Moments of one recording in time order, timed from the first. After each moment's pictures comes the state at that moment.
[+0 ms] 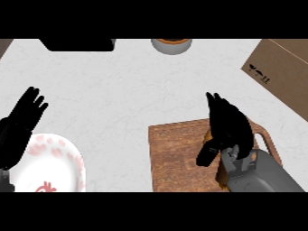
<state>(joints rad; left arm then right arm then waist) -0.02 0.40 0.01 -1.62 0.38 0.08 0.19 -0.43 -0.28 0.53 -1.70 0.60 0.27 1.20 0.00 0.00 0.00</state>
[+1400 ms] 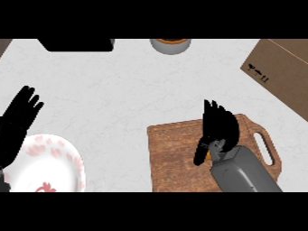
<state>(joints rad) -0.02 0.38 0.07 -1.62 0.37 0.04 0.21 -0.38 -0.11 0.42 -1.52 0.78 0.40 1.14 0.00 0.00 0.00</state>
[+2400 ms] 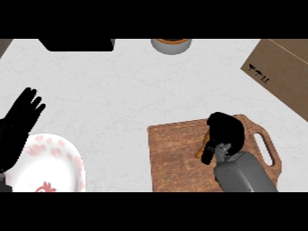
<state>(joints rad) 0.00 0.34 0.08 -1.67 0.33 0.02 0.25 -0.30 -0.07 0.33 -1.47 0.95 0.45 1.03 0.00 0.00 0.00</state>
